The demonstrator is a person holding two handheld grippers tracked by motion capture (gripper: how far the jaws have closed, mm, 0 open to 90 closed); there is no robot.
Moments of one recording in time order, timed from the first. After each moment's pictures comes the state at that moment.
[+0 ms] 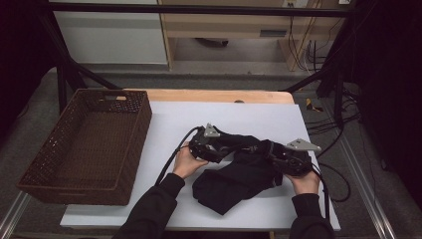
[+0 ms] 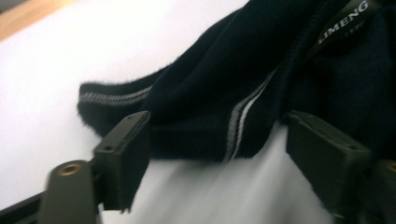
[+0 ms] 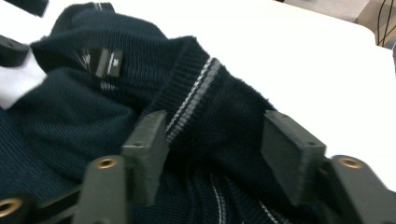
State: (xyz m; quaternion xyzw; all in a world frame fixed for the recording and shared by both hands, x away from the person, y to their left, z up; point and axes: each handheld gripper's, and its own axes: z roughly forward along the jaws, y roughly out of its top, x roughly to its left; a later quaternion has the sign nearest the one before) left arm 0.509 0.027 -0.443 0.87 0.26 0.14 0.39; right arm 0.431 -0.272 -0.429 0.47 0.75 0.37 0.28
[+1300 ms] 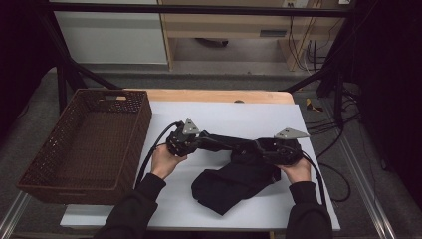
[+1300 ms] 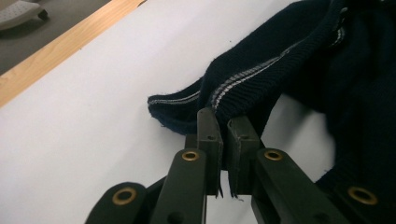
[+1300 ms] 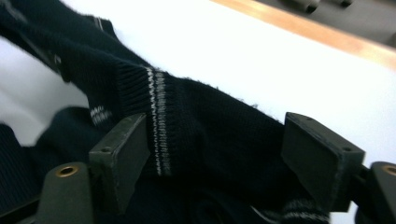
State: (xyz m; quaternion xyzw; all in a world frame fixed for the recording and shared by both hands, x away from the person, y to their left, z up) left arm 0.485 0.086 -0.394 0.87 0.28 0.18 0.37; right arm 0.462 -0.252 -0.418 0.43 0.78 0.38 0.25
